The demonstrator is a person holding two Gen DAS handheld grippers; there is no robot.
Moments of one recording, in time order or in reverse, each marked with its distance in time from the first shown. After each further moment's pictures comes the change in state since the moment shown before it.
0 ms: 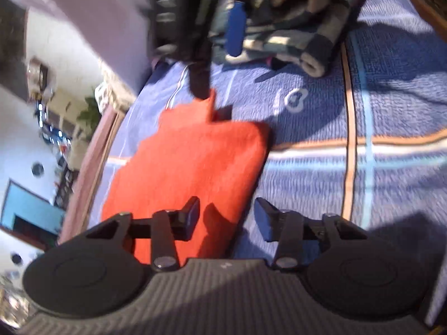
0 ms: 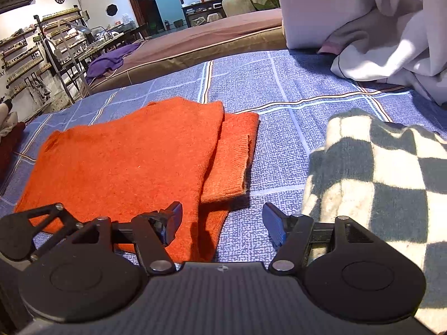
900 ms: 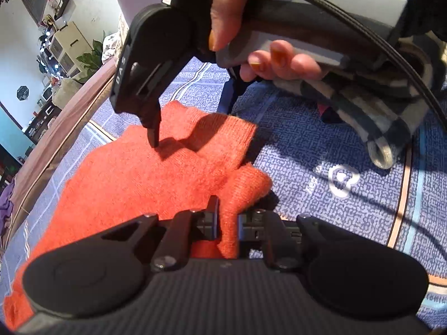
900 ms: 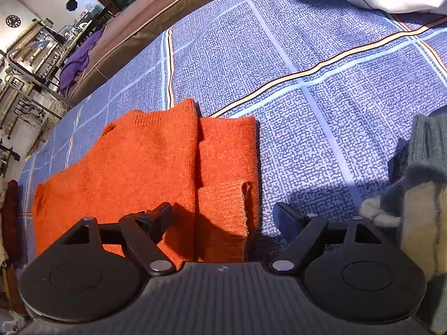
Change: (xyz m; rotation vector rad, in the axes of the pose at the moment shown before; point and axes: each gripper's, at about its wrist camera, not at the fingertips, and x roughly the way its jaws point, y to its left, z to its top) left arm 0.056 0.055 0.024 -0.404 0.044 -0.135; right arm 0.121 -0.040 0.077 0.305 0.284 0.120
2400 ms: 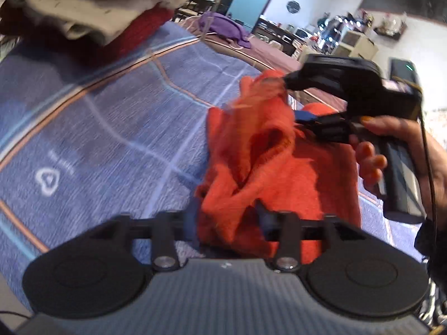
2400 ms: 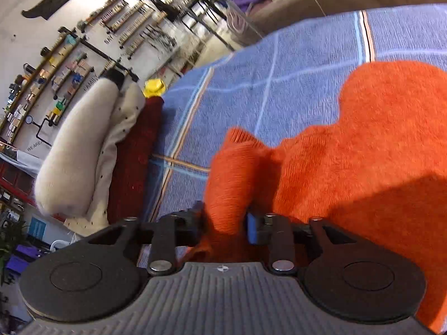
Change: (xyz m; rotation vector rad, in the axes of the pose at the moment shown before) left arm -0.181 0.215 -0.310 -1.441 -0.111 0.352; right arm 0.095 0.346 -0.062 -0.339 0.158 0.515
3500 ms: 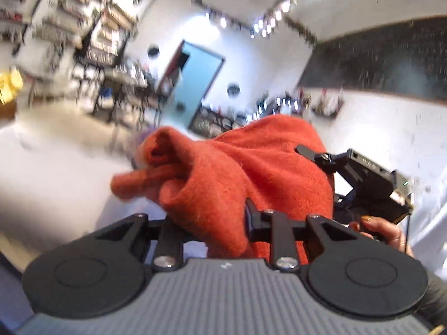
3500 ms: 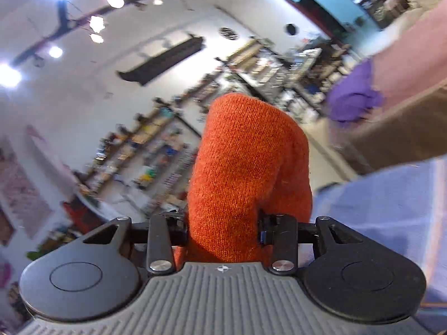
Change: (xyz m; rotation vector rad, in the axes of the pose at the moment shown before) left arm -0.115 -0.010 0.222 0.098 -0.400 -0.233; right arm -0.137 0.082 0.112 -0.084 -0.333 0.424
